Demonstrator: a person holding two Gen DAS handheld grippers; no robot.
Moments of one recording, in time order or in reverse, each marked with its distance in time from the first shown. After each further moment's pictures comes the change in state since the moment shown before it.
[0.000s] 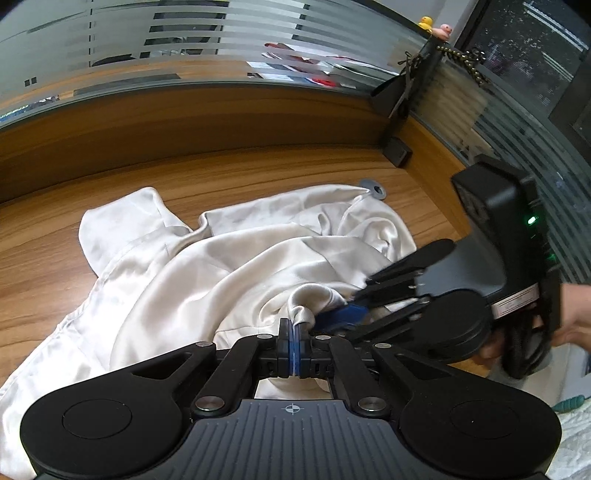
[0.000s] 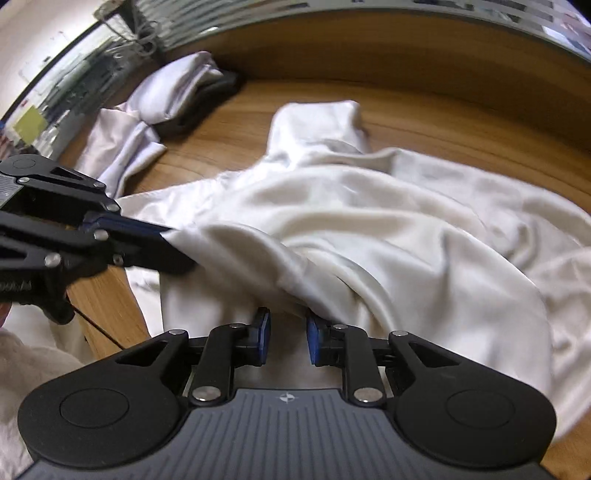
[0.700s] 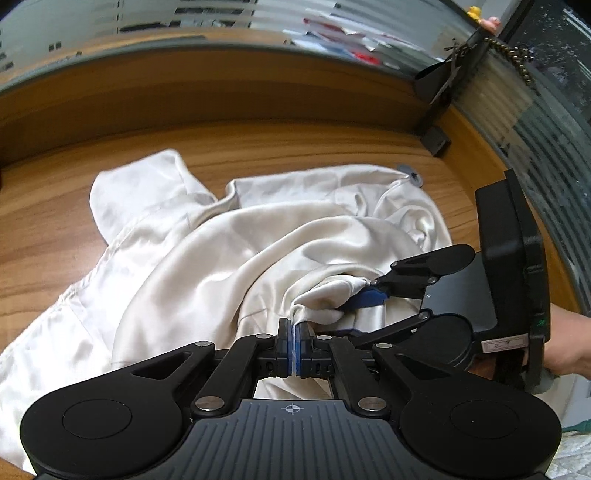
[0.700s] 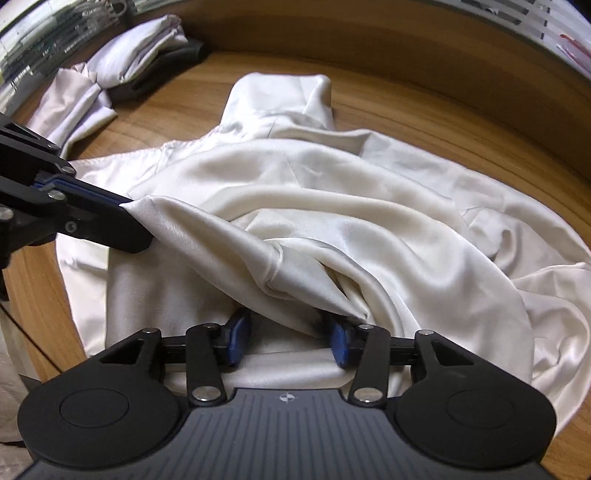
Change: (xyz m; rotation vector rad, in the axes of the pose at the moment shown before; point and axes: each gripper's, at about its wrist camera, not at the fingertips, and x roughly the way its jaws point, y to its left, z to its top) left arm 0.031 0.021 0.001 -0.099 0.091 0.060; right arm 0.043 -0.005 -0.011 -0.061 0.063 -0.163
